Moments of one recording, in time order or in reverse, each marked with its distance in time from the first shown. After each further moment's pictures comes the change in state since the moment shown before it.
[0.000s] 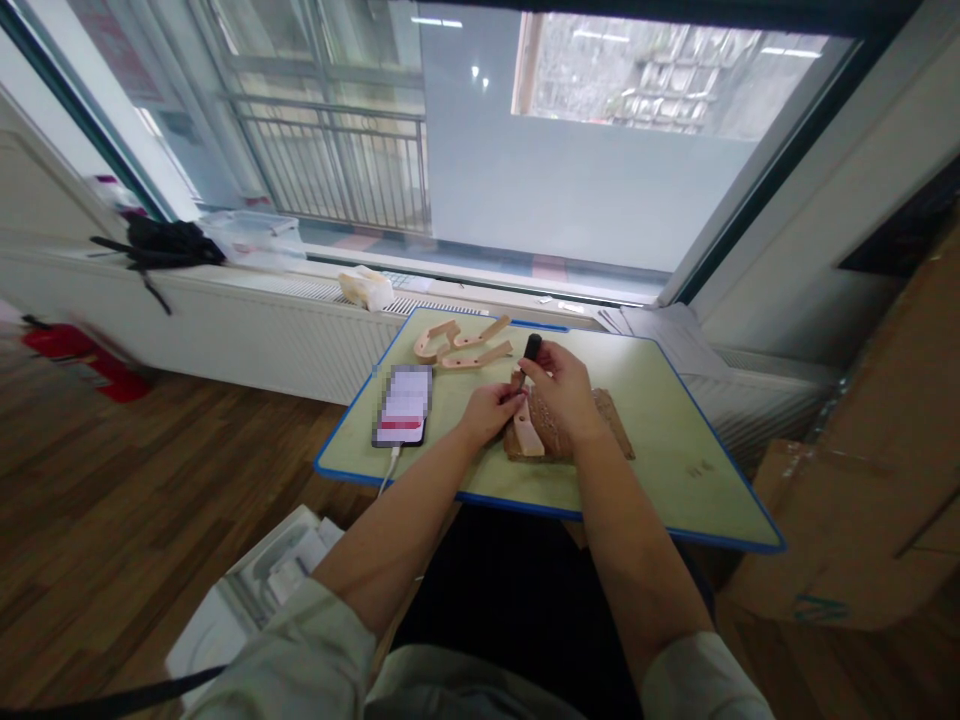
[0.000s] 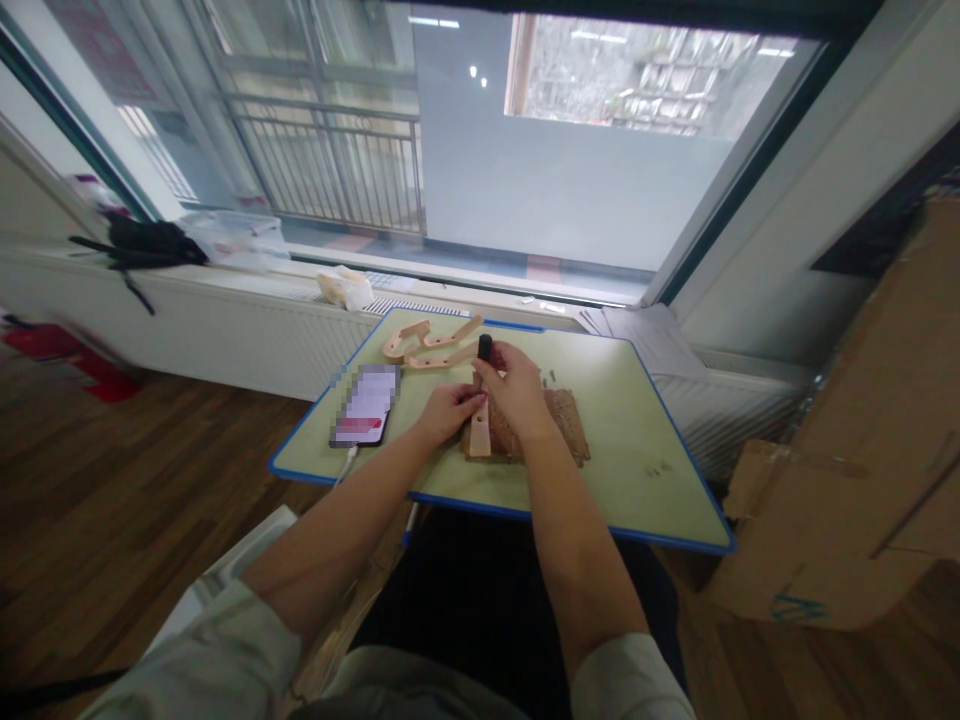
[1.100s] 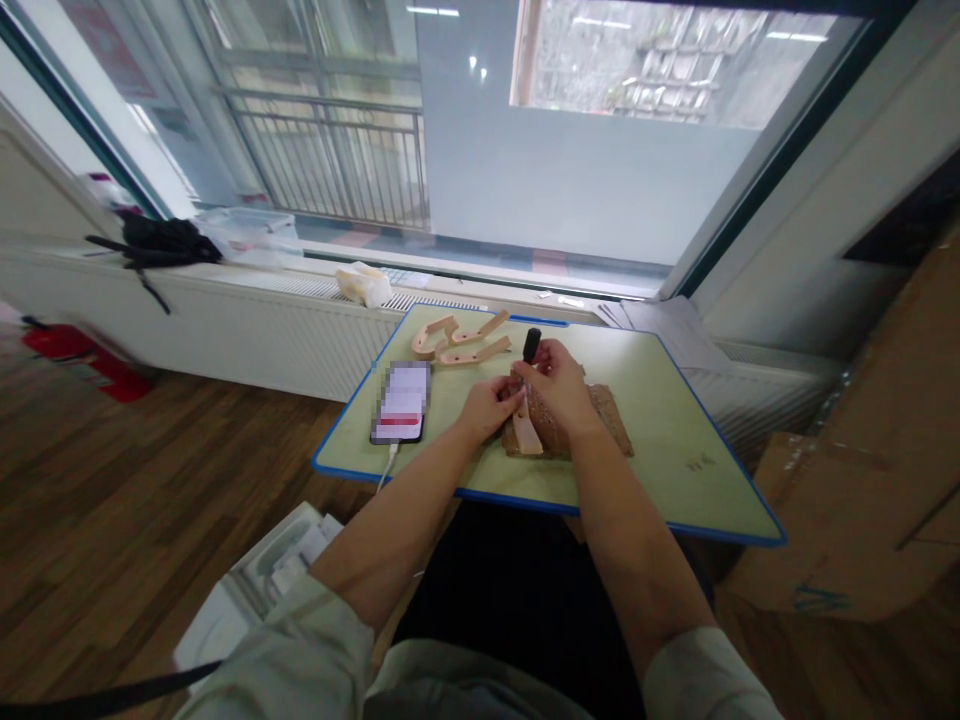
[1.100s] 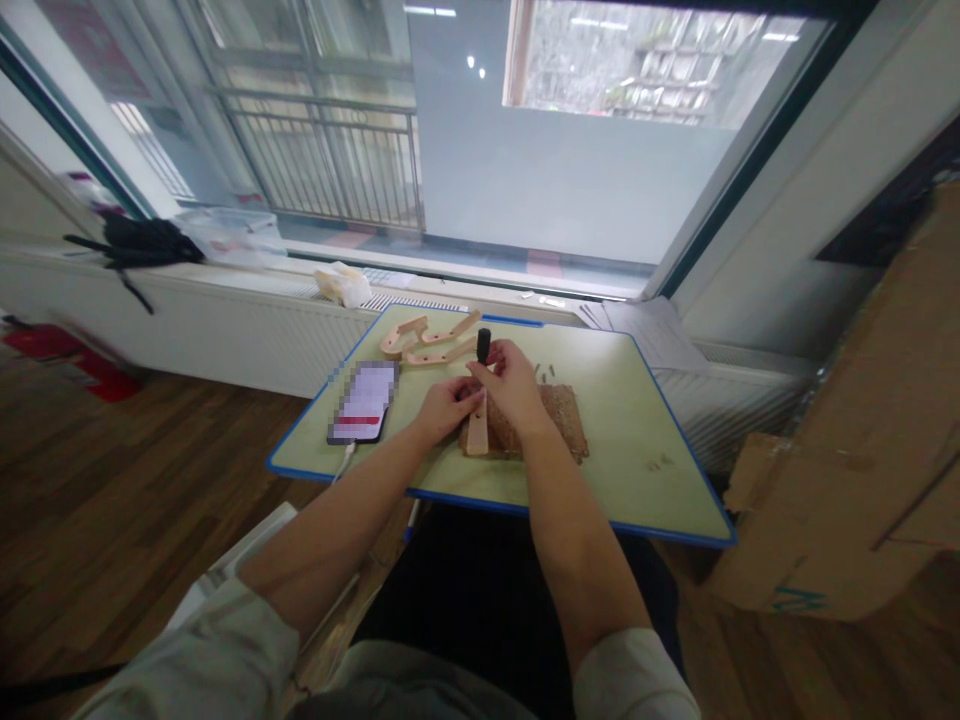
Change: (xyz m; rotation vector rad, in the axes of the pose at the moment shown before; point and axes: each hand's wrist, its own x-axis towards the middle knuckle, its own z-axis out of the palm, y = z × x) left_hand -0.002 0.003 0.001 -0.006 0.057 -0.003; right_hand -0.004 -0.001 0.005 0.073 0.037 0.140
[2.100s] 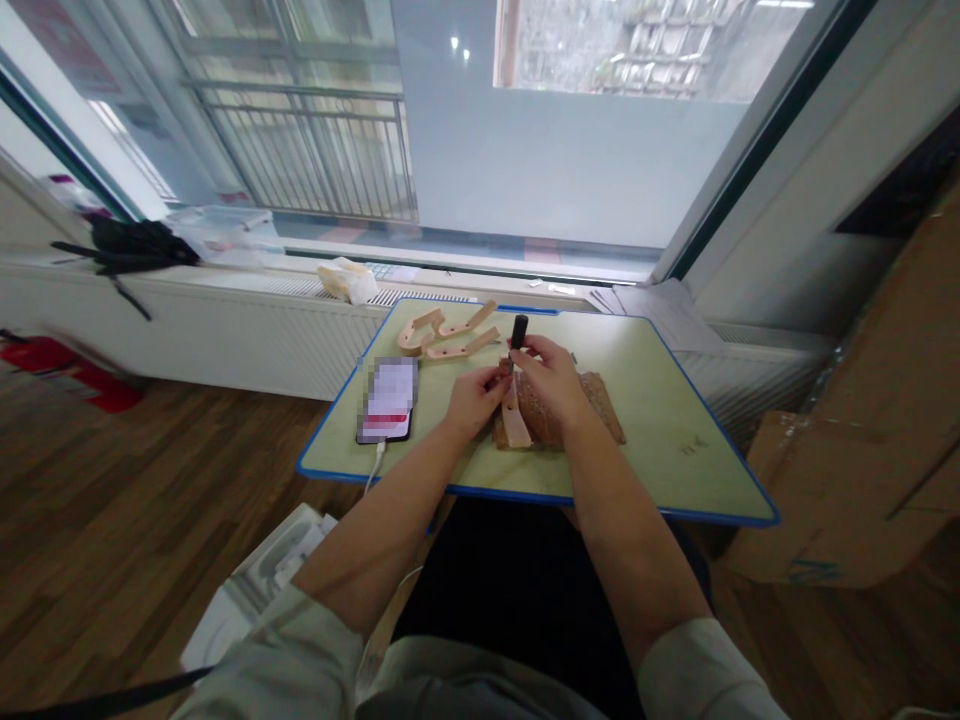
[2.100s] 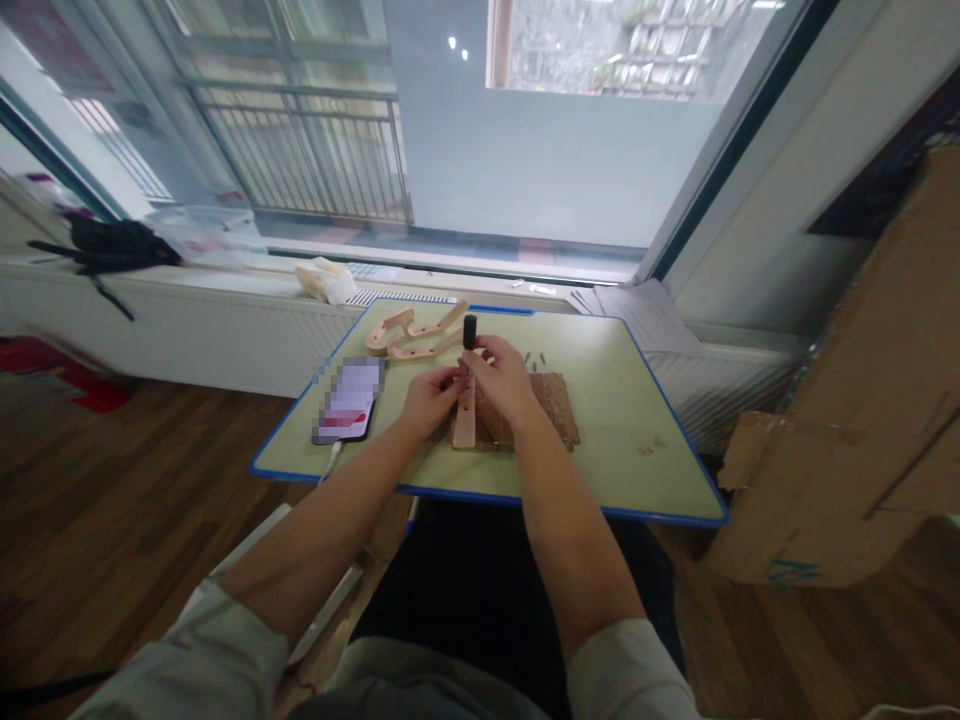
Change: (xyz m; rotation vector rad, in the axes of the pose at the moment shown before) left_hand -0.002 0.006 -0.004 0.067 0.091 0.059; right_hand 0.000 0.006 -0.004 0.026 -0.035 -0.031
